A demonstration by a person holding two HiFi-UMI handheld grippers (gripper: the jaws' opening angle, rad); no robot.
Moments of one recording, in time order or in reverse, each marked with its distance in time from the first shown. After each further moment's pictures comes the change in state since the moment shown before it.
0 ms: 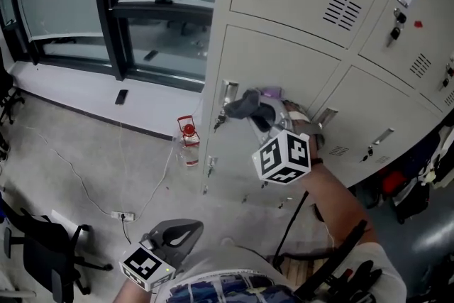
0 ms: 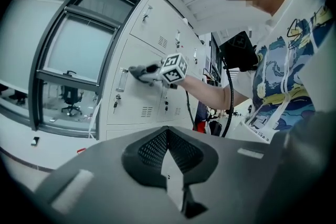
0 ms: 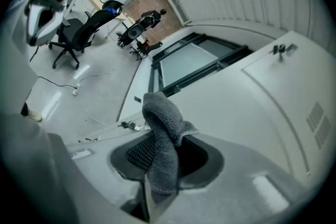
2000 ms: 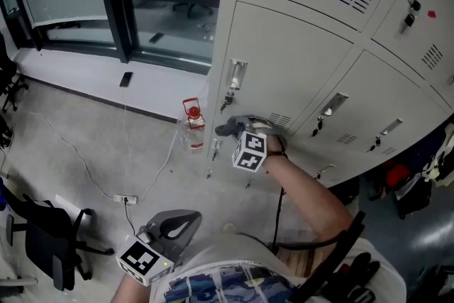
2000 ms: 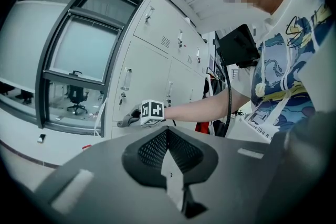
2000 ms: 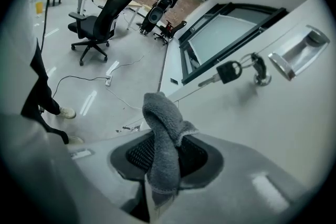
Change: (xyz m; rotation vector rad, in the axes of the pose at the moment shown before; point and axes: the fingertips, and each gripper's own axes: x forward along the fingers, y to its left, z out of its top) left arm -0.014 -0.002 -0.009 -0.010 0.013 0.056; right arm 0.119 0.212 -0.084 0.007 0.164 0.400
